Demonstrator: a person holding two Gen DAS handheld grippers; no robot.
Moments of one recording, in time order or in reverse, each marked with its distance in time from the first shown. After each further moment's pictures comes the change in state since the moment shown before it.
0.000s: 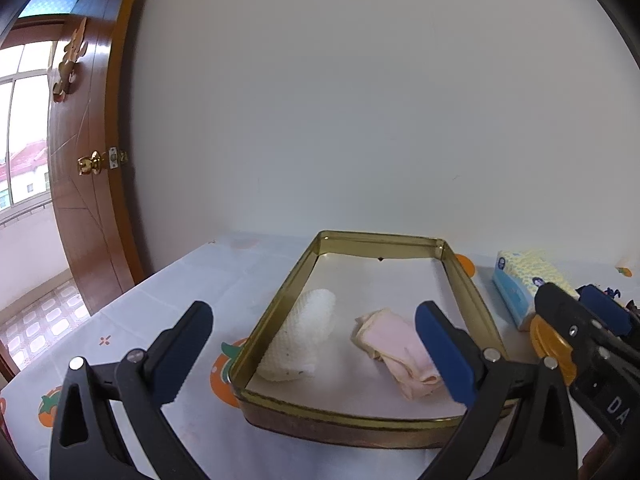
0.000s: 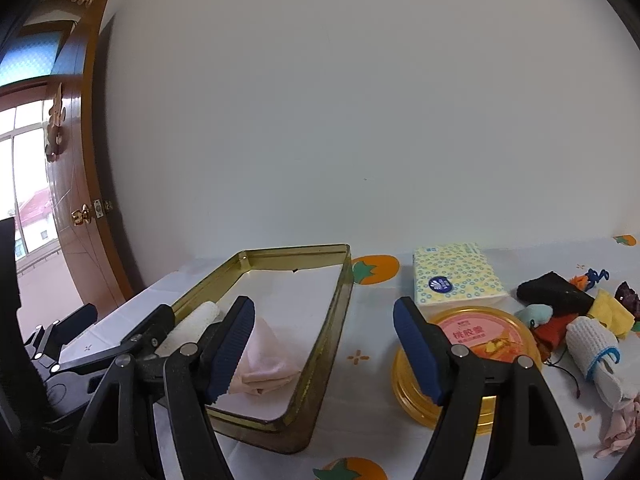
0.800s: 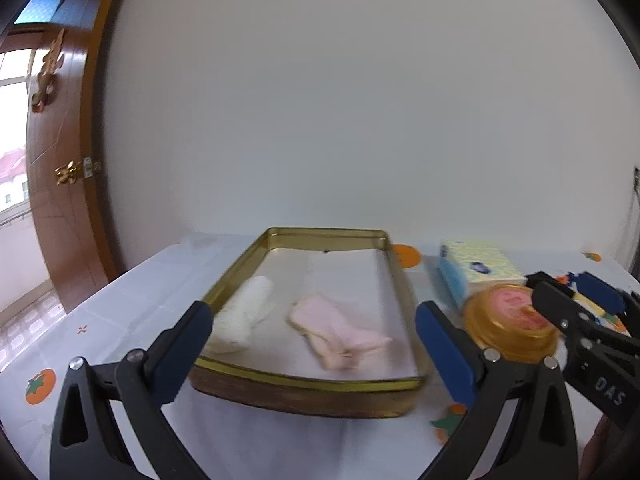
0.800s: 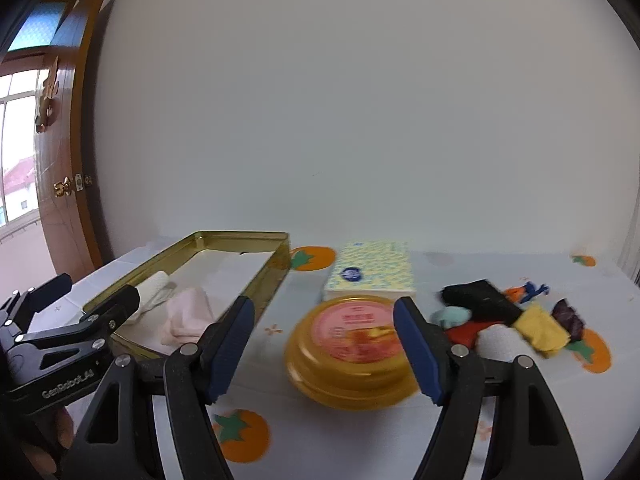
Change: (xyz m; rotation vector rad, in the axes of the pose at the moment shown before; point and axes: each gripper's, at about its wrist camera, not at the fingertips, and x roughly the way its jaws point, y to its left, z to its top) left arm -0.038 -0.050 -0.013 0.042 -0.011 -0.104; right arm -0.040 -0.055 -0.004 -0.102 0.015 -0.106
